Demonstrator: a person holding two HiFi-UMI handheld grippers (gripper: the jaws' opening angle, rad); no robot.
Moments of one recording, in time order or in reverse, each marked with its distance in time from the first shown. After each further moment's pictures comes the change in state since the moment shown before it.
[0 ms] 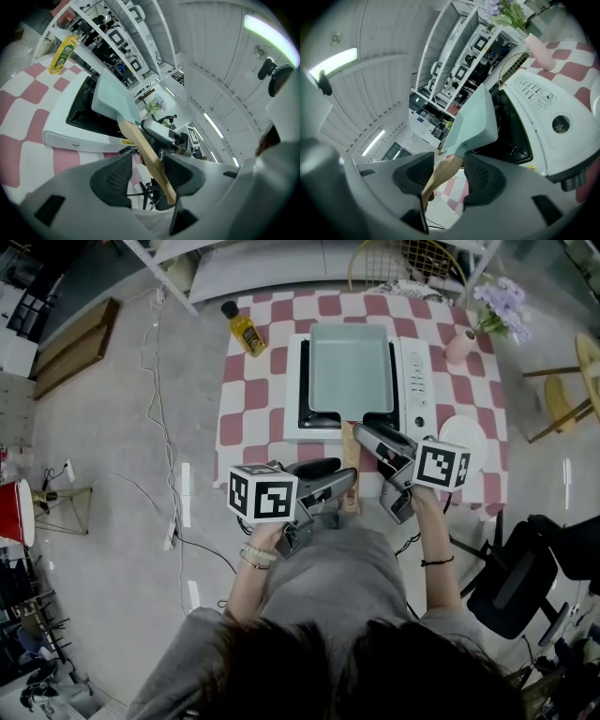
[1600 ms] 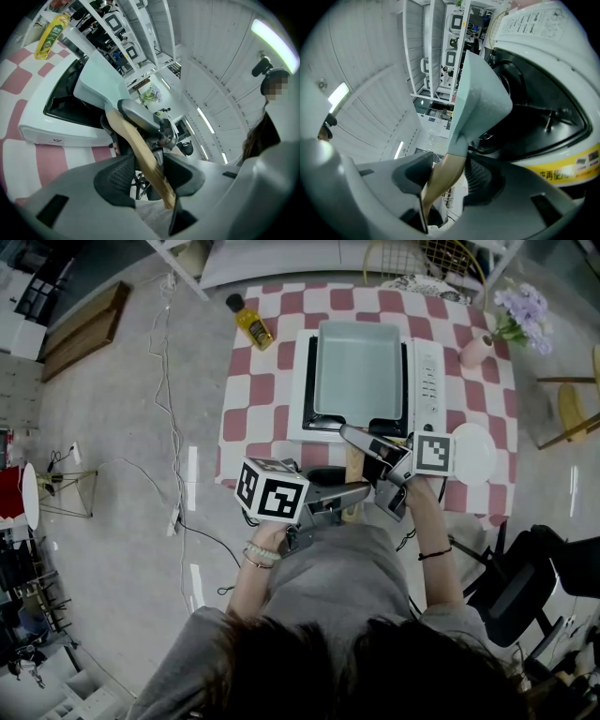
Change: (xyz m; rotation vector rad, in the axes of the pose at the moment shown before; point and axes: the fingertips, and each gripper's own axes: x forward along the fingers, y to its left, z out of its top) left arm 0.021 -0.011 -0.009 -0.013 0.123 -0.105; right arm 0.042 0.015 -0.009 0.259 0.115 0.298
